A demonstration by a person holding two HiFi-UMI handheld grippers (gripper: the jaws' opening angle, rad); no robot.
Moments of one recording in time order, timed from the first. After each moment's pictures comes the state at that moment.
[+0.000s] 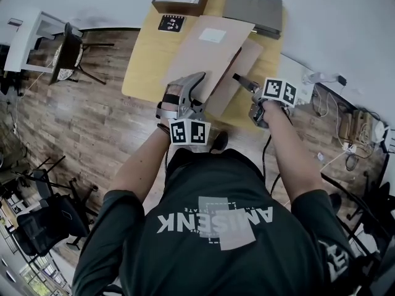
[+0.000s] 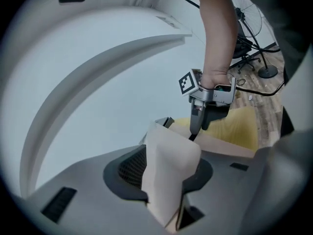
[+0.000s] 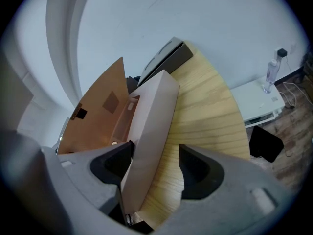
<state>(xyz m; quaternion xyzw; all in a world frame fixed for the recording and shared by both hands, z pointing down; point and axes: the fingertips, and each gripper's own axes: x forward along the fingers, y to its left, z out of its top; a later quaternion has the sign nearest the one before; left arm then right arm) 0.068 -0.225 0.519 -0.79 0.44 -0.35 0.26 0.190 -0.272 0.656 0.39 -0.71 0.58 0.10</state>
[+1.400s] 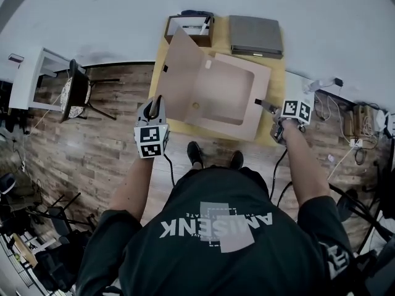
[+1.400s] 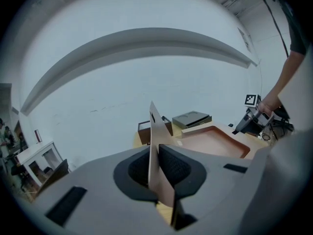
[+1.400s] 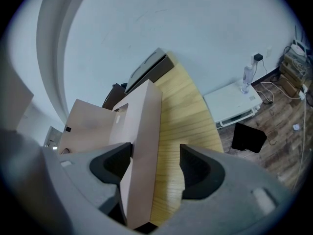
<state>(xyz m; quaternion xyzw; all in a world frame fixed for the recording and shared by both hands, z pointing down) -0.175 -0.267 0.491 -0.78 0.58 -0.23 -0.05 0.216 -0.259 0.651 0.47 -0.65 0.58 0.10</state>
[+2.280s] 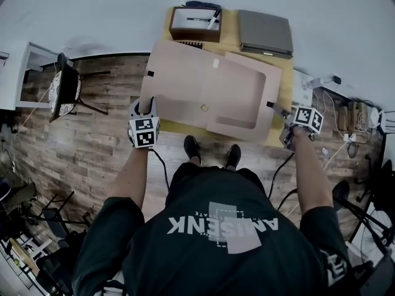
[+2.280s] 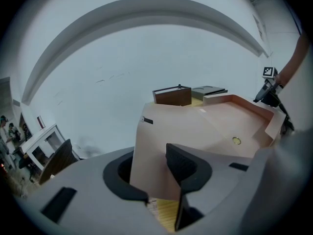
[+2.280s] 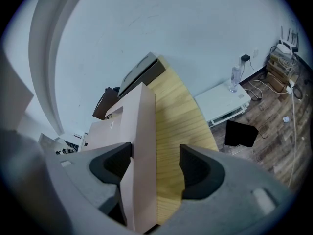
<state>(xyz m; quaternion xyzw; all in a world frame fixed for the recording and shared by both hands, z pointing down) -0.284 -0.308 0.607 -0.74 0.58 -0.31 -0.12 0.218 -0.252 0.651 0.52 -0.61 0.59 0.09</state>
